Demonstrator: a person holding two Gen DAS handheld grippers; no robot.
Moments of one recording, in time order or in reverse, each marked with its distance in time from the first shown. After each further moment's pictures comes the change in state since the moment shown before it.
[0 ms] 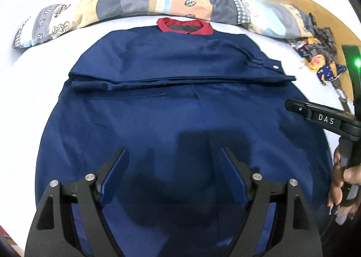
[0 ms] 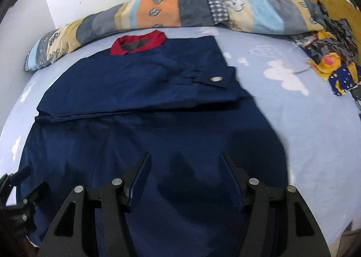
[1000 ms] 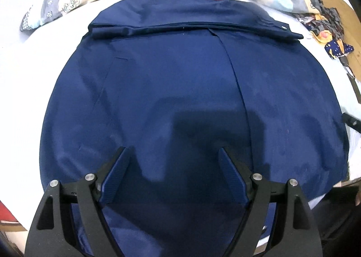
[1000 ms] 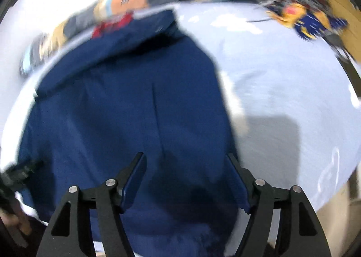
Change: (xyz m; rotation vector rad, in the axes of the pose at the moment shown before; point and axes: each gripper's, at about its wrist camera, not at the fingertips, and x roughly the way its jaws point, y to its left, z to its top) left arm -0.015 0.021 -0.075 0.016 0.126 0.046; right arm -0.066 -0.098 -0.108 0.171 0.063 0.020
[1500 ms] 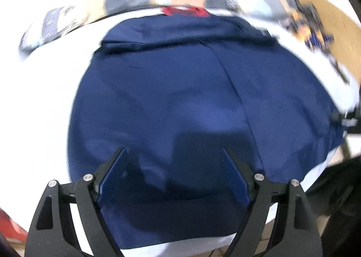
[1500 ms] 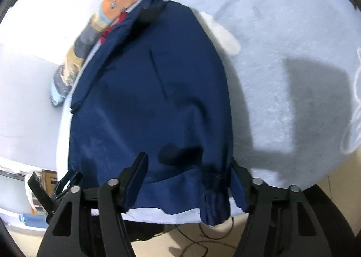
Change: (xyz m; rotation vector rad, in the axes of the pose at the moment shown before) left arm -0.042 0.042 -0.030 0.045 -0.142 -0.058; right arm 0.010 -0.050 -0.042 0.273 0.175 0.340
